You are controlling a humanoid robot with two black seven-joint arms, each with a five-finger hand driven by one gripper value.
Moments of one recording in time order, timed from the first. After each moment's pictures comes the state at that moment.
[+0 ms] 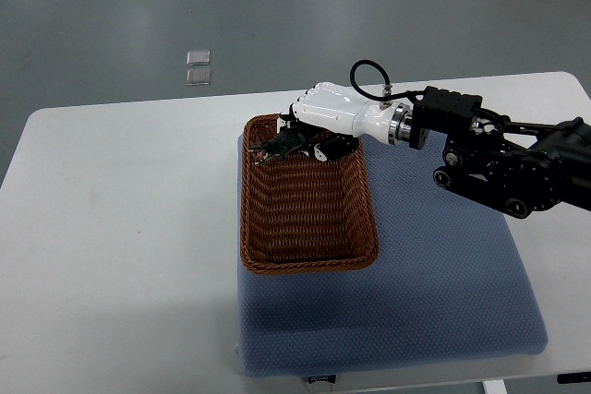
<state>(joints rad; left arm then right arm) -0.02 0.00 -0.09 -0.17 0.04 0.00 0.10 1.05 -0.30 0.16 0.99 -1.65 -0.18 0.37</state>
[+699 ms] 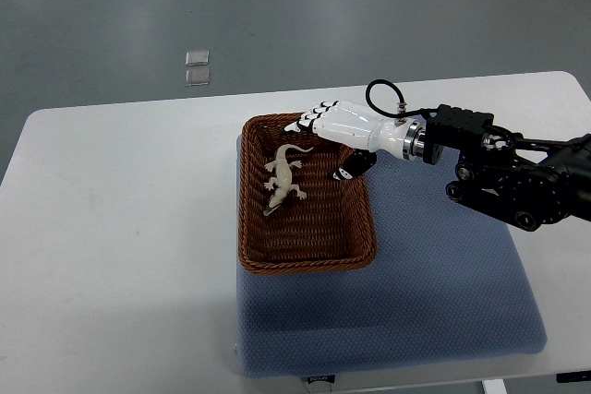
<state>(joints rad) -0.02 0.00 -0.09 -0.17 0.04 0.00 0.10 1.00 -0.33 0.16 0.96 -1.65 -0.19 0.37</state>
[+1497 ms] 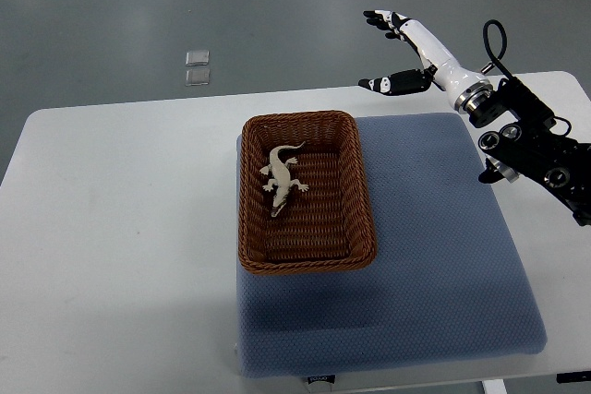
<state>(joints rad) -0.02 0.00 -0.09 -0.17 0.04 0.00 0.10 0.86 -0.36 0.49 0.89 -0.95 -0.25 0.35</state>
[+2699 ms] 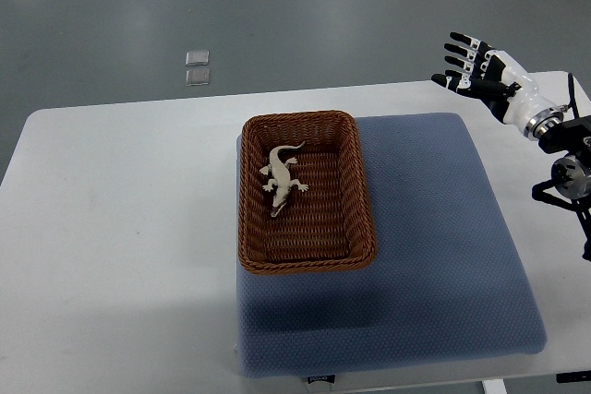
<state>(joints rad) -0.02 0.00 -0.09 -0.17 0.04 0.00 0.10 0.55 -0.25 1.33 0.82 -0.96 0.28 0.13</state>
